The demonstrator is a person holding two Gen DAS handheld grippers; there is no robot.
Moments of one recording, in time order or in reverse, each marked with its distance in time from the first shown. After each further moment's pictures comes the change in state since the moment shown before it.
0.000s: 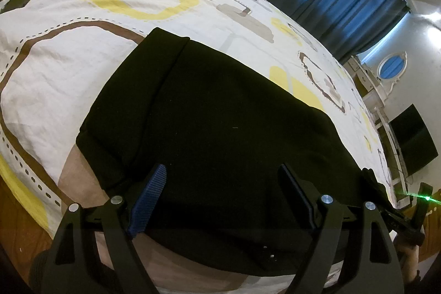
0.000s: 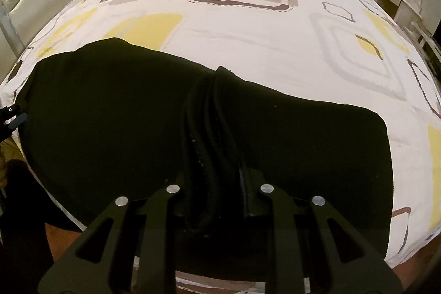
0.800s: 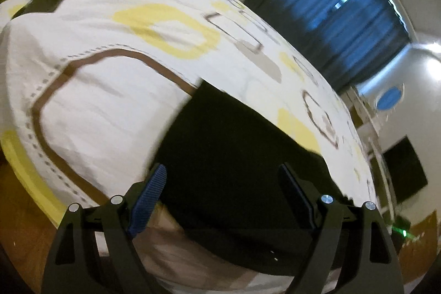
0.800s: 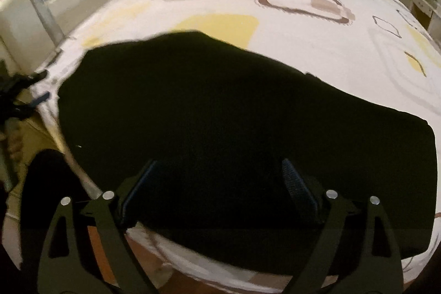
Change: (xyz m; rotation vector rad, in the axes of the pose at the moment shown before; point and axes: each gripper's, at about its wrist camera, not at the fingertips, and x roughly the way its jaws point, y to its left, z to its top) left arm -0.053 0.051 0.032 -0.116 -0.121 -0.025; right arm -0.013 0.075 -0.009 -0.063 -0.047 0.209
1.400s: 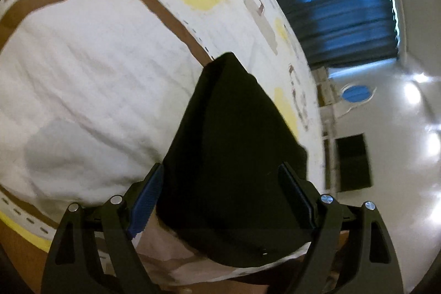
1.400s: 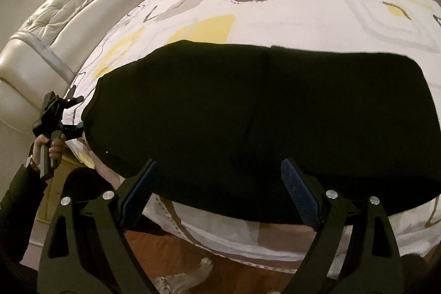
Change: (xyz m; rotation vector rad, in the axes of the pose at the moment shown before) left arm 0.080 0.062 0.043 -0.207 0.354 -0.299; right arm -0.035 -0.041 -0.032 0.217 -0.005 0.124
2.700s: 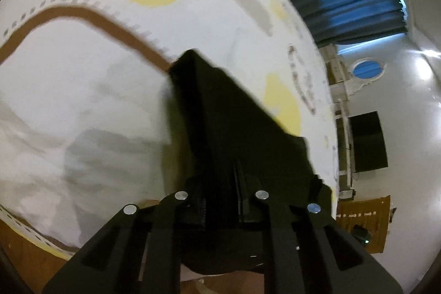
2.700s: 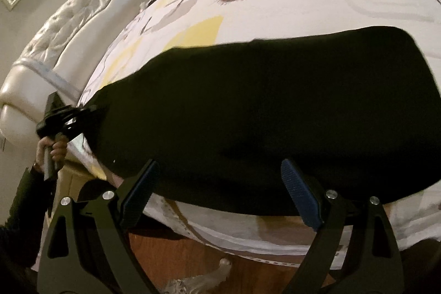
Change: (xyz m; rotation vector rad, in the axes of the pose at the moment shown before) left arm 0.021 -0.071 0.006 0.132 0.077 0.100; right arm -0.011 -0.031 -0.007 0.121 -0.030 0.058
